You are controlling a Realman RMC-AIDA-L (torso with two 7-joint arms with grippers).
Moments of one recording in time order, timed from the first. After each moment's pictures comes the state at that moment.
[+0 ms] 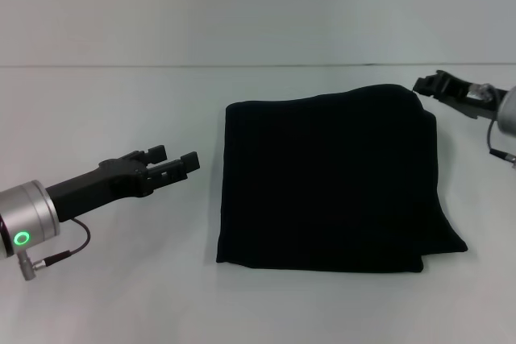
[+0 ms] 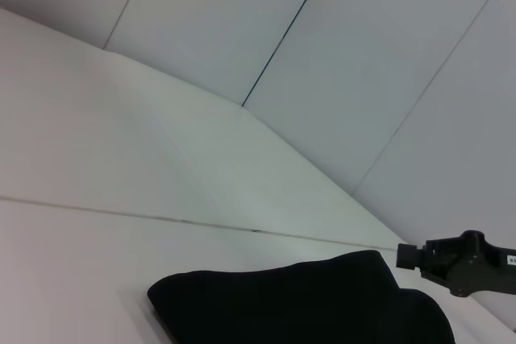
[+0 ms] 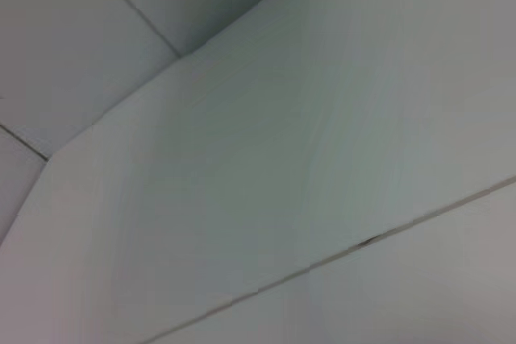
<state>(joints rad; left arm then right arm) -0.50 -2.08 0.58 0.44 1.83 1.32 -1.50 0.78 2.01 -0.71 -0.32 -1.82 -0.68 2.07</state>
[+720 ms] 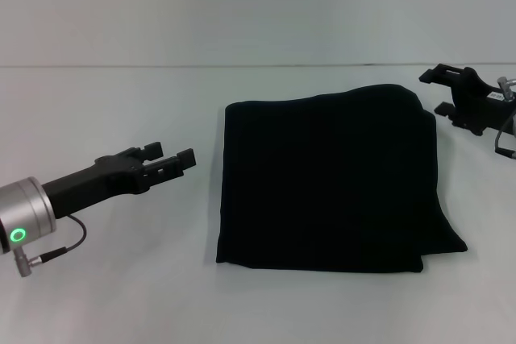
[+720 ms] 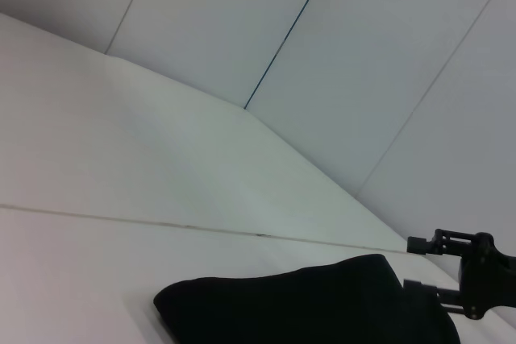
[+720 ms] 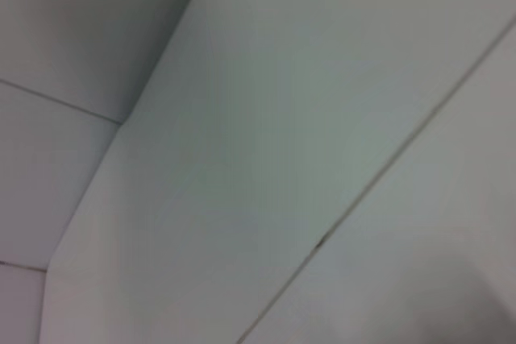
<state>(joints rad) -0.50 -2.08 0.58 0.44 1.83 1.32 -1.49 0.76 1.99 -0.69 -0.29 -1.80 -0.68 2.47</state>
